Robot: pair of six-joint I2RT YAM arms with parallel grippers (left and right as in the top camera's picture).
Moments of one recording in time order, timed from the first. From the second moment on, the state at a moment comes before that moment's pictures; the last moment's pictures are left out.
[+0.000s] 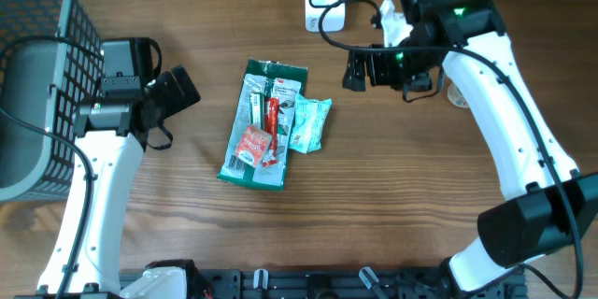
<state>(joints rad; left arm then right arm) 0.03 1.35 1.13 -0.82 -0.12 -0.42 0.29 1.78 1.72 -1.31 -0.33 0.19</state>
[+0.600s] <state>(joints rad) 0.03 1.35 1.13 -0.82 -0.12 -0.42 0.50 1.78 1.40 -0.99 -0.26 0.28</state>
